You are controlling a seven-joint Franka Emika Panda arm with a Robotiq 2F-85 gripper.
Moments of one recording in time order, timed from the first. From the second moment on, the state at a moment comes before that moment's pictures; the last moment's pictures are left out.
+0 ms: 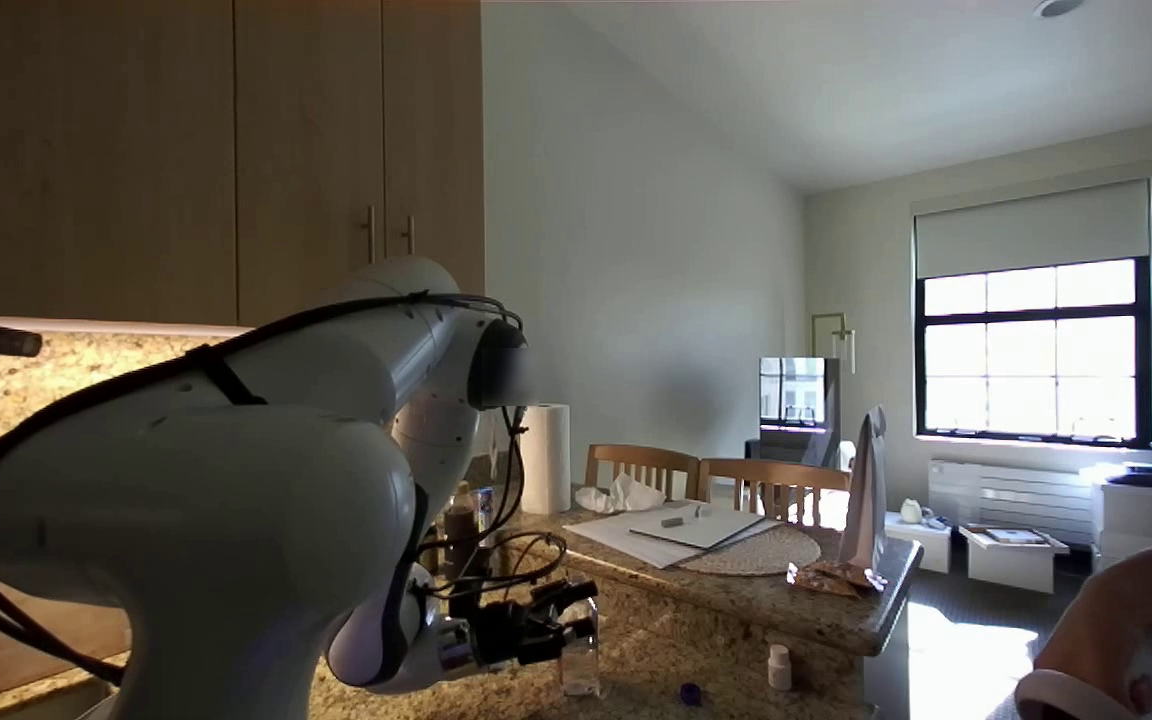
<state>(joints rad) 0.39 1.01 0.35 -2.00 -1.63 0.97 -0.02</state>
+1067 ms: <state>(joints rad) 0.09 0.64 0.08 -2.26 -2.38 1.56 -0.08</state>
